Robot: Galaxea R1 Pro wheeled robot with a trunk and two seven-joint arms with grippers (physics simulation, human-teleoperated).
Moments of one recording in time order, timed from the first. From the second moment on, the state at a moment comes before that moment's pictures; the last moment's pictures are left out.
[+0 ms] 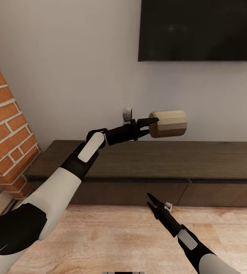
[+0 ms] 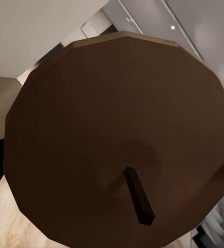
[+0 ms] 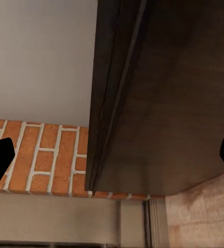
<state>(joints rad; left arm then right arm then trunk) -1.18 -0.13 -0.44 -0.92 1.20 0.80 -0.59 -0.60 -0.04 0.06 -0.31 -1.07 0.27 0.99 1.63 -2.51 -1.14</state>
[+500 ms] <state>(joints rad) -1.18 -0.13 -0.46 -0.92 1.20 0.76 -0.59 -0.60 -0.04 0.06 -0.31 -1.06 0.27 0.99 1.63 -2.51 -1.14</state>
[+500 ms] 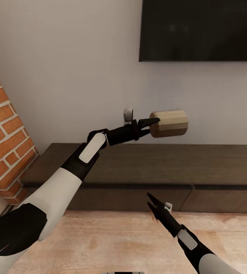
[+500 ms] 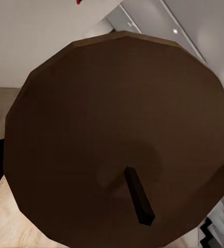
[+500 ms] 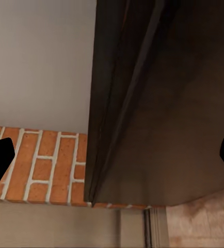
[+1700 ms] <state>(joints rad) -1.18 -0.13 -0.46 -0.92 1.20 0.76 -0.59 -0.60 -0.04 0.07 -0.31 -1.06 0.27 0.99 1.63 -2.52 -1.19</state>
